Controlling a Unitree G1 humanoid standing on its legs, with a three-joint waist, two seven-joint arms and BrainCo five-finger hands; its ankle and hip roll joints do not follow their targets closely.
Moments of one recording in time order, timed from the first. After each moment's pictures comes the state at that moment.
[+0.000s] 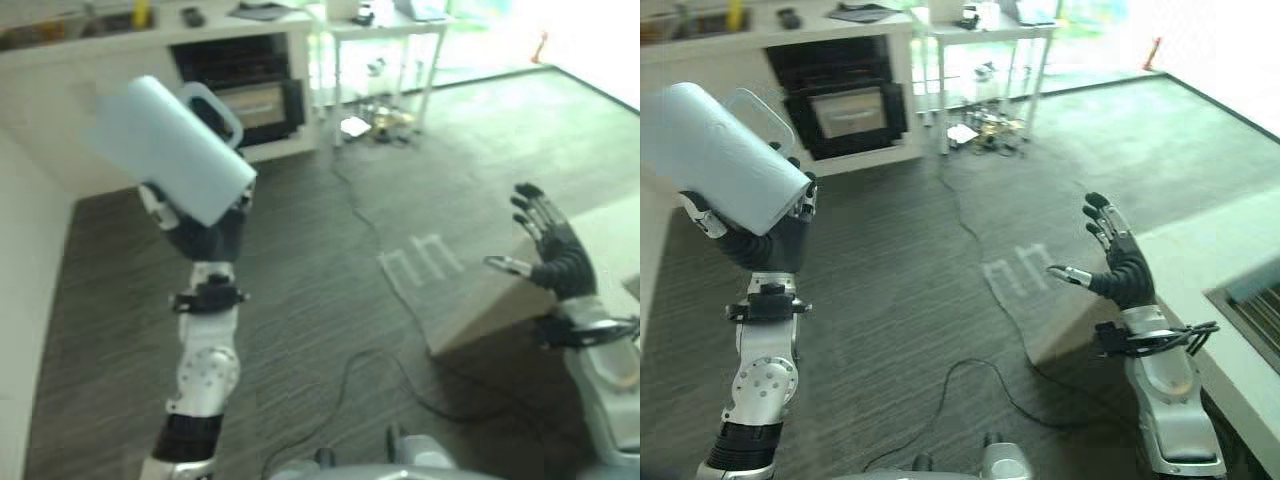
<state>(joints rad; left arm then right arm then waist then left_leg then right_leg) -0.07 0.27 0.00 -0.33 -1.19 -0.26 -0.18 0.13 -0.51 -0.17 -0.39 0.26 -0.12 0.07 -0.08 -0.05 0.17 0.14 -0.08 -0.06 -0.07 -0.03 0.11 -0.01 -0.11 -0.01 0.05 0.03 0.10</state>
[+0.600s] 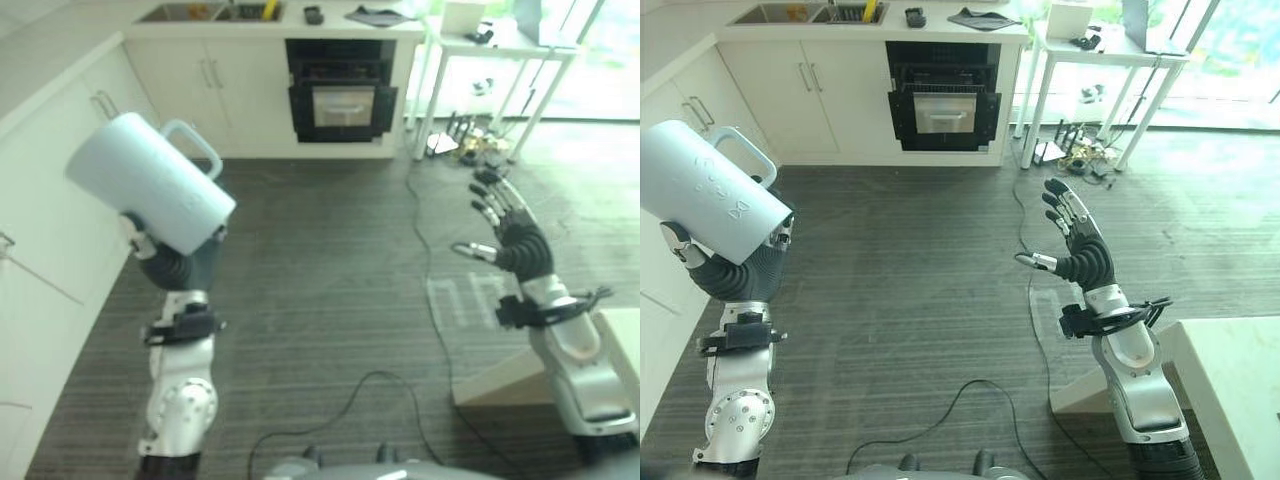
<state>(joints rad) 0.08 0.28 0.07 -0.39 -1.16 -0.24 -0.15 -0.01 -0.49 -0.01 -0.33 0.26 -0.11 0.05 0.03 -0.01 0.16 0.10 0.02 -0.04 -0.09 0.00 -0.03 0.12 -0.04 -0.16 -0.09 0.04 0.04</state>
